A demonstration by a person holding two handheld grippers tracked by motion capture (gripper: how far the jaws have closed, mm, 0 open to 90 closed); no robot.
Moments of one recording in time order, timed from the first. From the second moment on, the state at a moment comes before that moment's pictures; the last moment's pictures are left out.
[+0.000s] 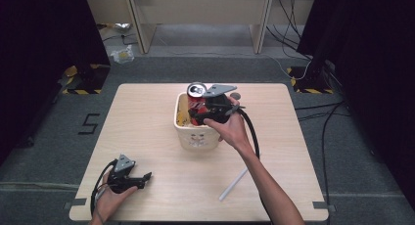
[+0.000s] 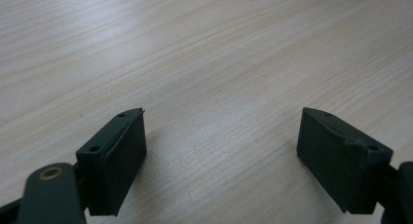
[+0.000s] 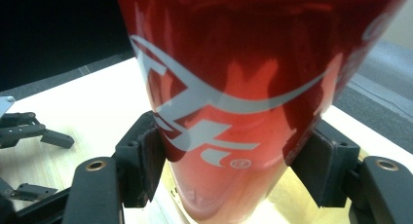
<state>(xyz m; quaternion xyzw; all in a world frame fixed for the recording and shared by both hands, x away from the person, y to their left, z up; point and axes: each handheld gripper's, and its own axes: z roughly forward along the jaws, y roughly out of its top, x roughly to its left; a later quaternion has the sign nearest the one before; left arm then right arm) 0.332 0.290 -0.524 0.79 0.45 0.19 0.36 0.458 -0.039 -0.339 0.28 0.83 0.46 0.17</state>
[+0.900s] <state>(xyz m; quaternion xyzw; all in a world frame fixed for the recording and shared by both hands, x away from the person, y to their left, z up) 0.332 0.290 -0.524 0.79 0.45 0.19 0.36 0.474 -0.001 -0.372 0.28 0.85 0.43 0.13</state>
